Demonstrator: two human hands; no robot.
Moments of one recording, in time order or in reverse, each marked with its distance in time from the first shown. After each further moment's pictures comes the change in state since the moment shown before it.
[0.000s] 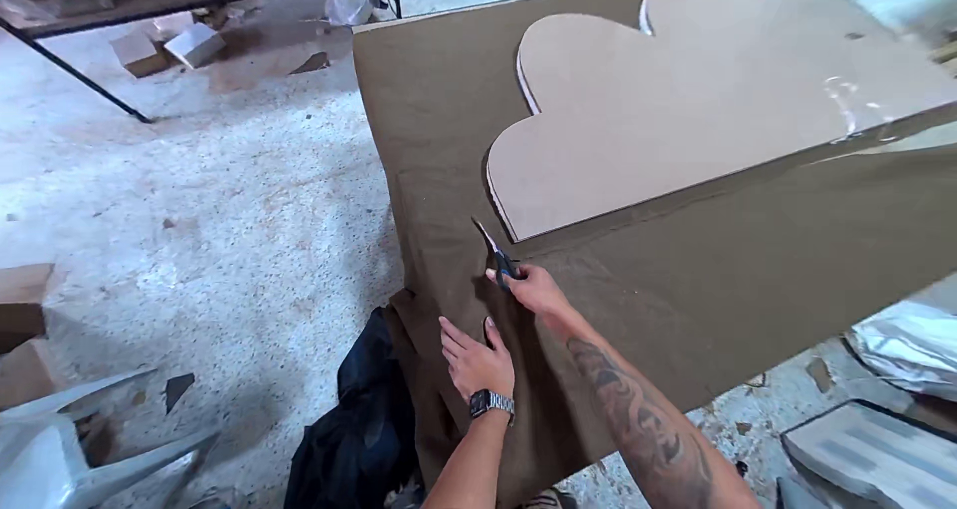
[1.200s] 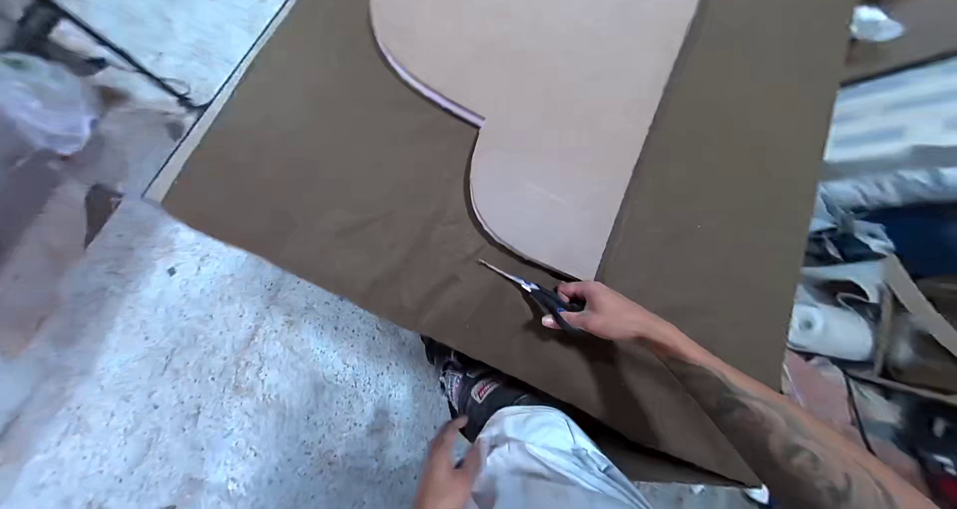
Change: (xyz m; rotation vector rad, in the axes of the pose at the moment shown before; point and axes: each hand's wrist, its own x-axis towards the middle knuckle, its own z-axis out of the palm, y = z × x) left_hand 0.430 -0.050 -0.156 0.153 -1.279 0.644; right_hand 0.074 -0.097 0.015 0.211 0.022 0.155
